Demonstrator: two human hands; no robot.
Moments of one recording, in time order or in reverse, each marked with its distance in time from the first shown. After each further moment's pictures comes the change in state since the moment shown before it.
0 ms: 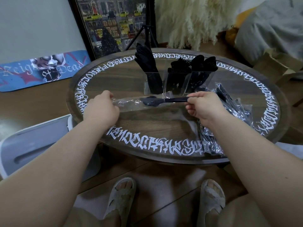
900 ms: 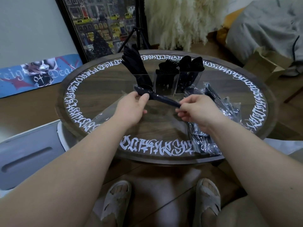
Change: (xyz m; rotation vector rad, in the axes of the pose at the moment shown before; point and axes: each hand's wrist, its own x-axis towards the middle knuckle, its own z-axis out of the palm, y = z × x) left_hand -0.021 0.084 0.021 -0.611 -0.219 0.165; right_hand -0.020 -0.002 -0.023 -0.151 -0.095 -0.051
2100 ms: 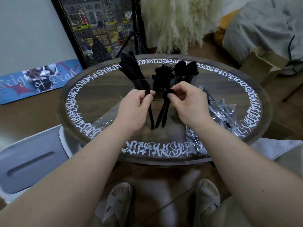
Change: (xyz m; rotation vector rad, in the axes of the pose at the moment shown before) left_hand -0.018 0.021 0.000 0.014 0.130 0.306; right_hand -0.008 -0.016 0.012 -0.316 0.226 -0.617
